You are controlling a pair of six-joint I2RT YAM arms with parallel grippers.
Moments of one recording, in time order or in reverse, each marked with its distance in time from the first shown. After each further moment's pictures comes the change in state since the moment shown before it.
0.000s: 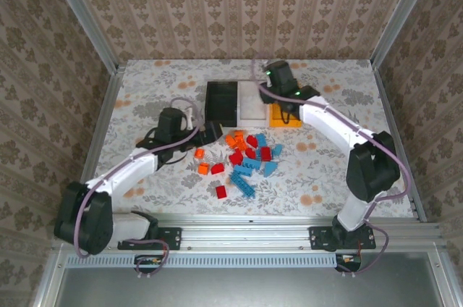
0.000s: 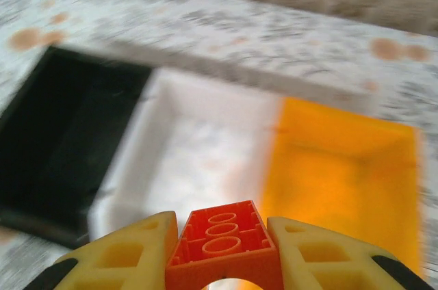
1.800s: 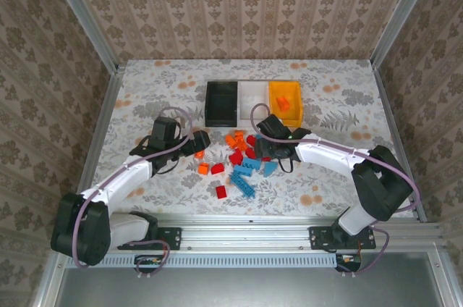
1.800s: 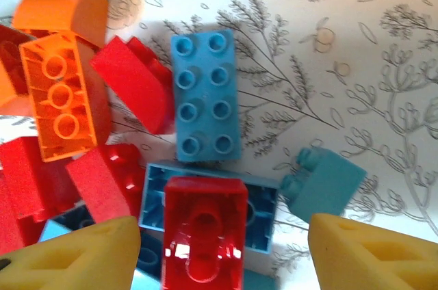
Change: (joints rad) left arm 0.088 -0.108 -0.093 -0.156 -0.178 0.032; right arm 0.225 -0.160 -0.495 -0.044 -0.071 0.372
